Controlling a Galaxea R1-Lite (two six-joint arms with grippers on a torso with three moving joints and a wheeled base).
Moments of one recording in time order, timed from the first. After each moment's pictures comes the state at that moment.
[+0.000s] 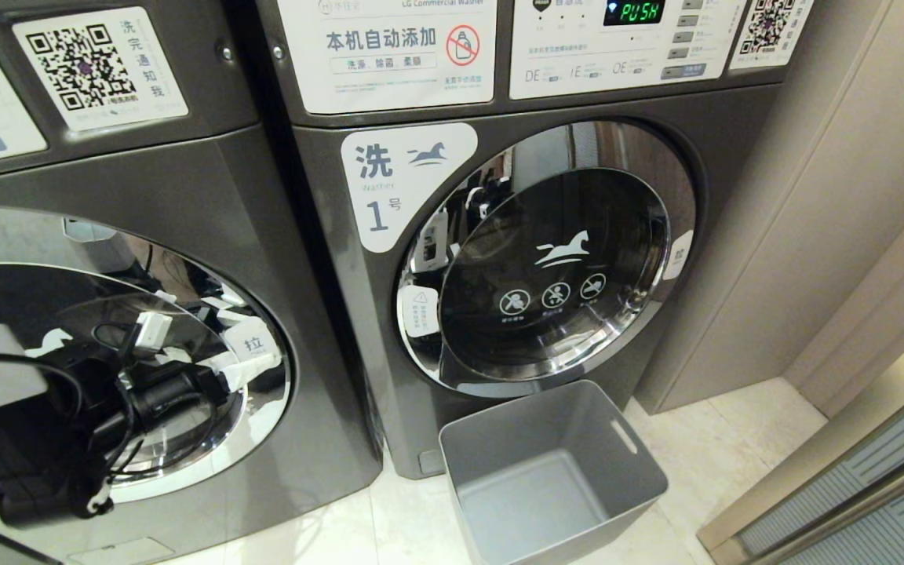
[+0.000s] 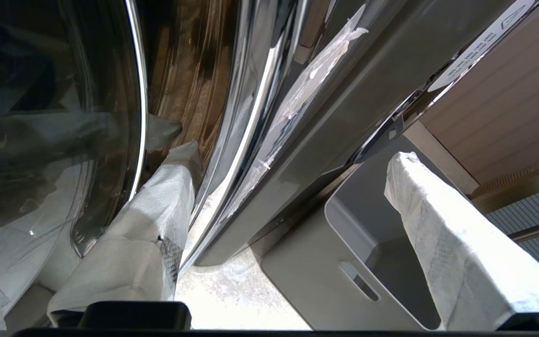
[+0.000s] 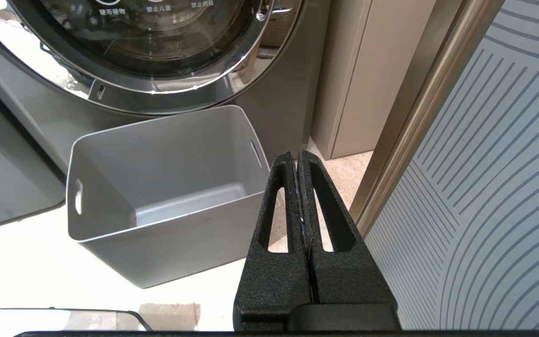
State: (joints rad) left arm 0.26 2.25 -0.65 -1.52 -0.85 -0.26; right arm 0.00 0.00 0.00 0.00 -0.01 -0.01
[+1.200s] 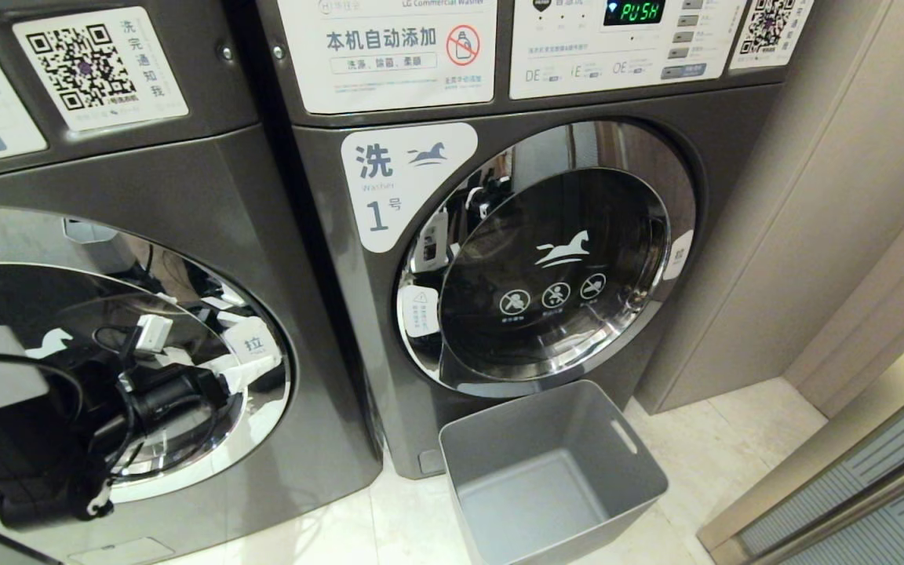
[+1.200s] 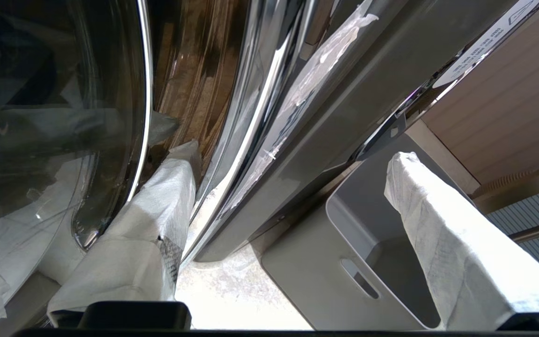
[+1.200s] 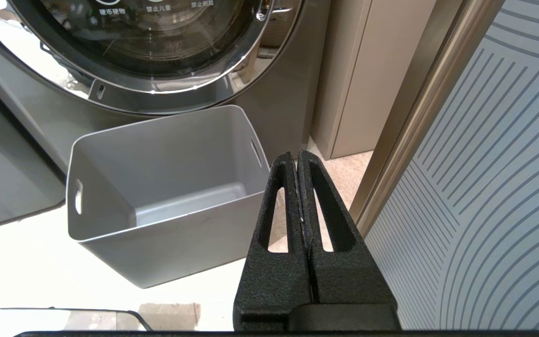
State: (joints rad) left arm 0.25 2.26 -0.64 -1.52 -0.84 -0.26; right arm 0.00 0.00 0.00 0.00 -0.01 -0.01
